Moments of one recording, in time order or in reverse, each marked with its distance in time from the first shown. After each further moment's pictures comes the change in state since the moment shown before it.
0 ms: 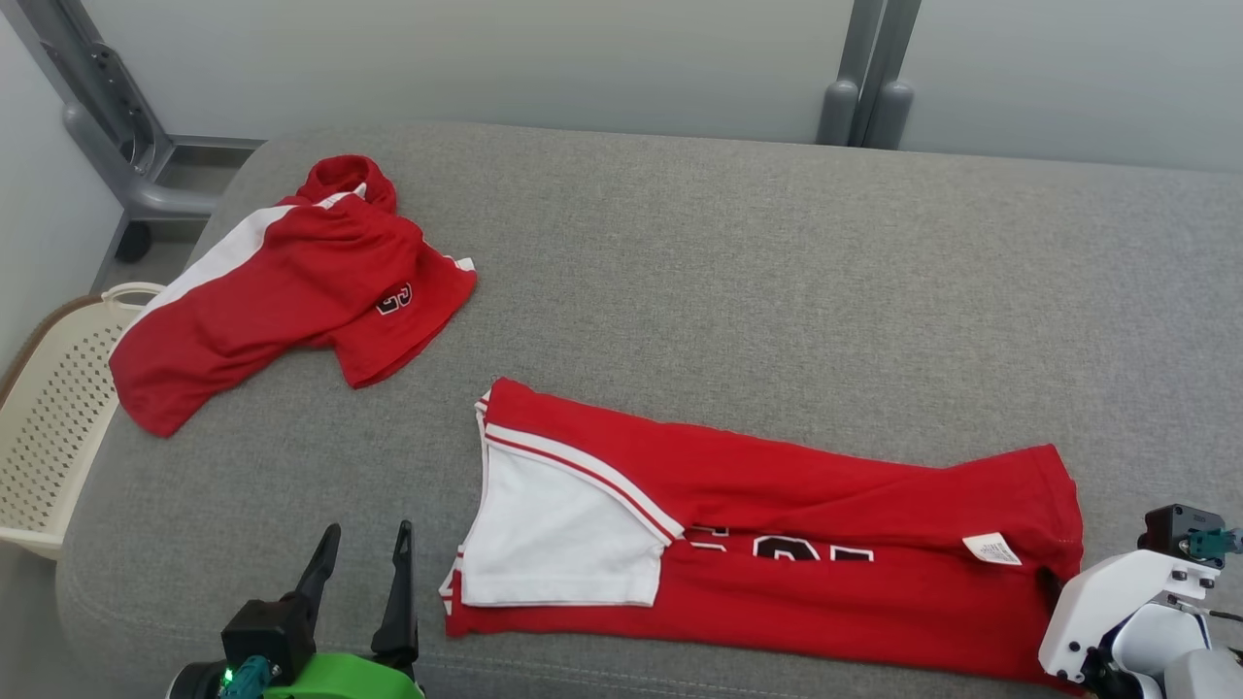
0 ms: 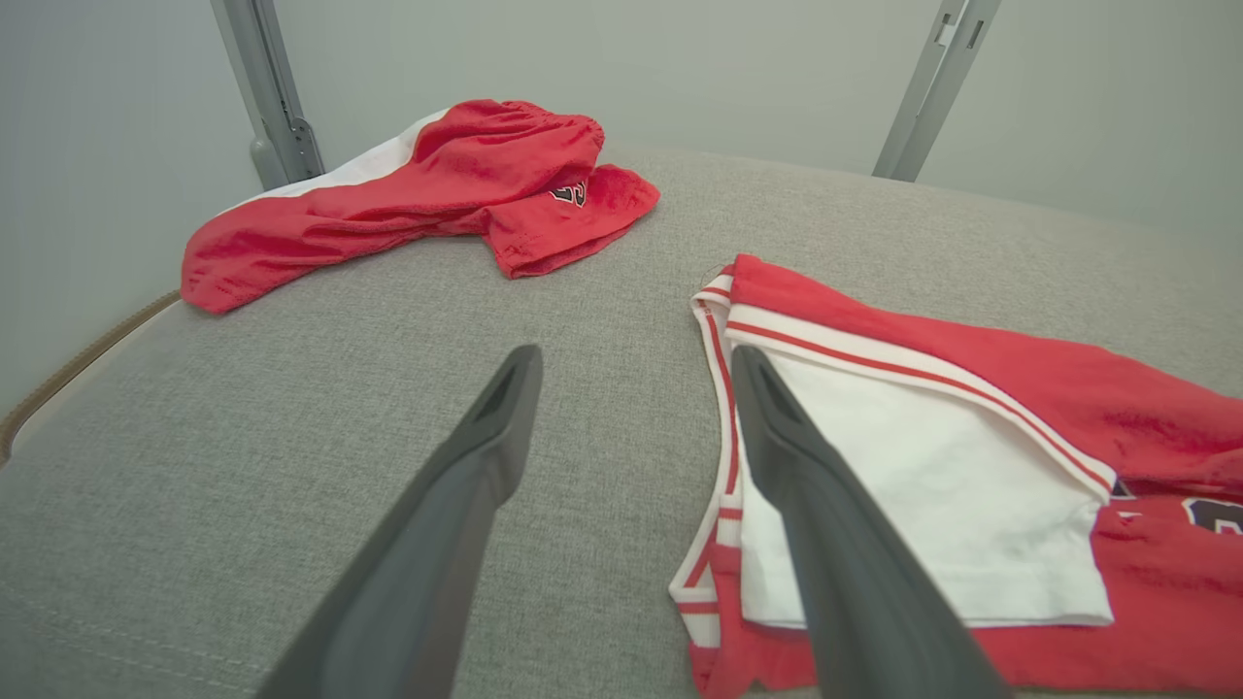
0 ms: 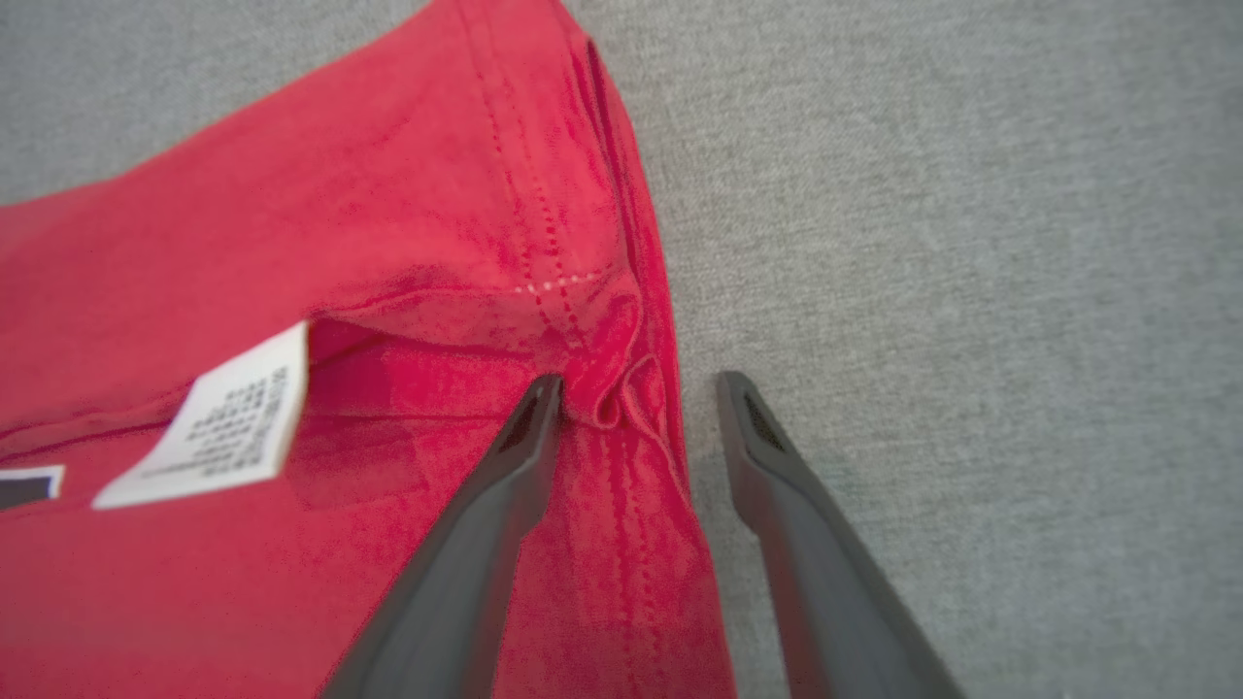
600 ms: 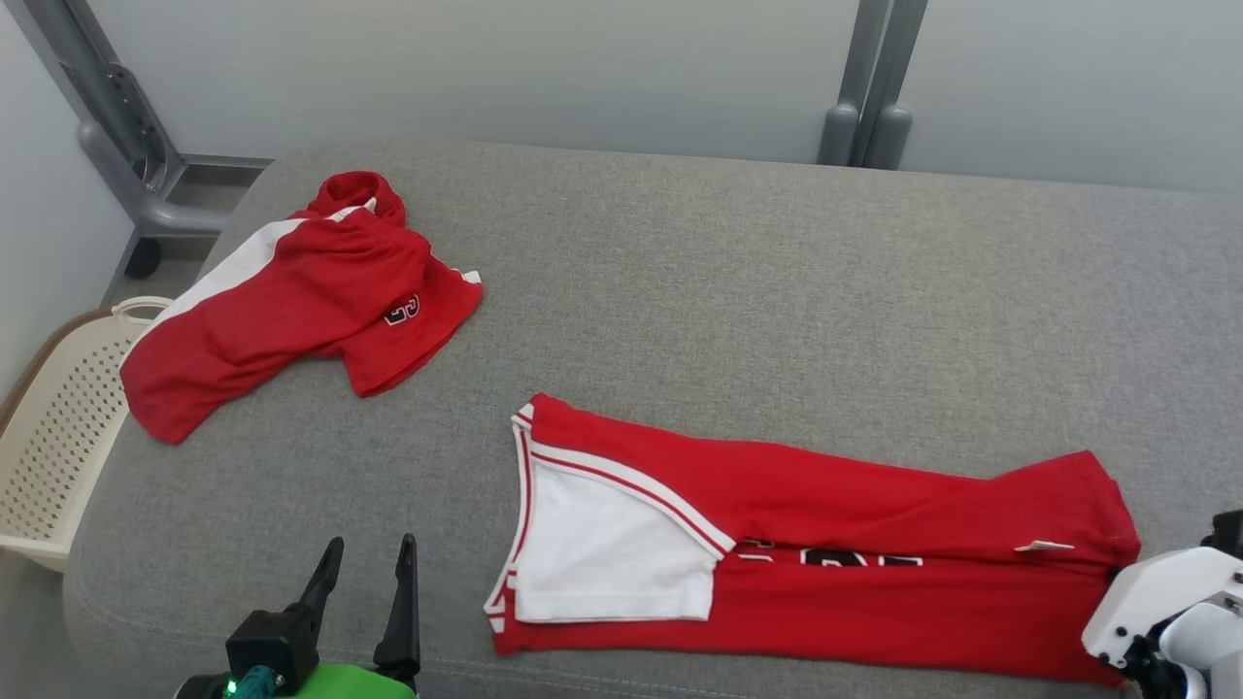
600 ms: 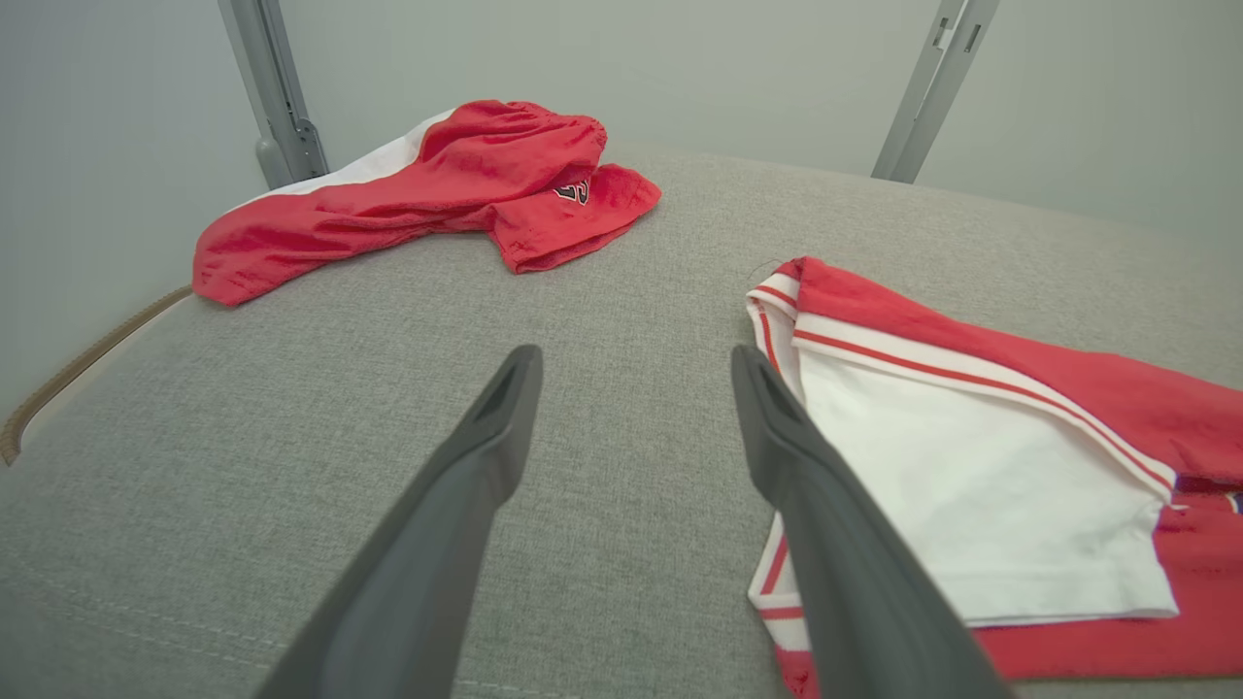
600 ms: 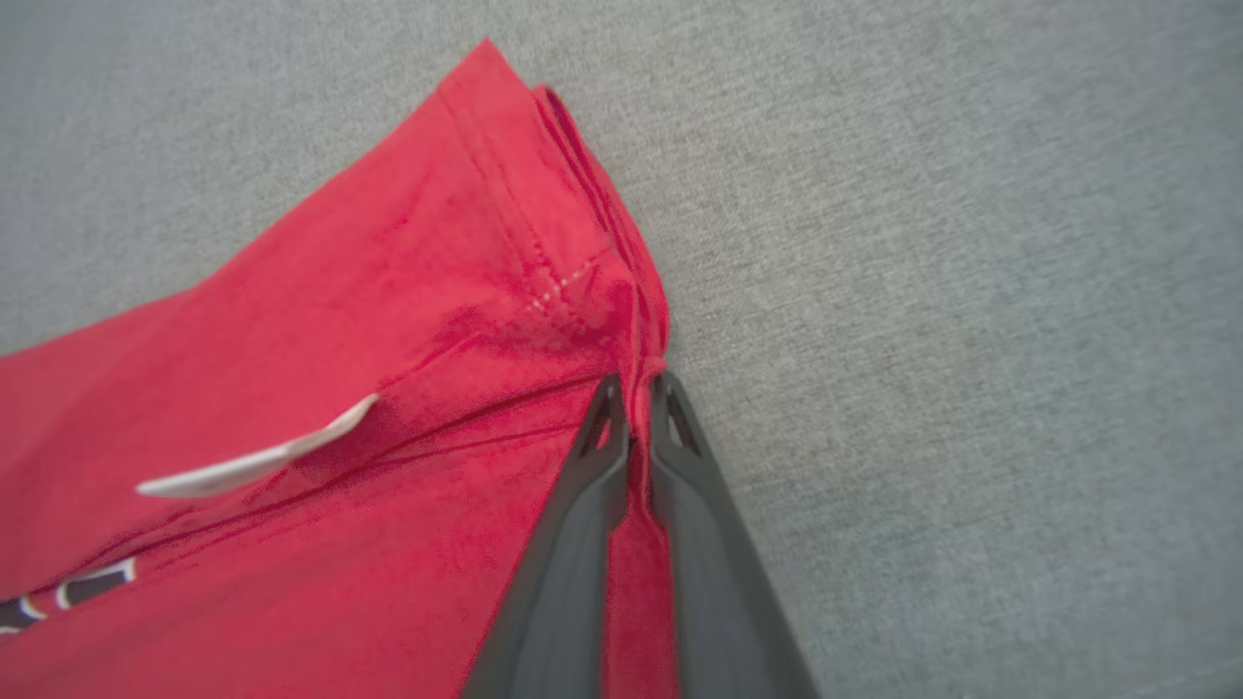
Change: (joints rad) left arm 0.012 0.000 -0.005 0.014 0.000 -0.003 0.000; right arm -0.051 0.008 -0.135 0.058 -0.015 0.002 -0.029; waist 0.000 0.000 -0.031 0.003
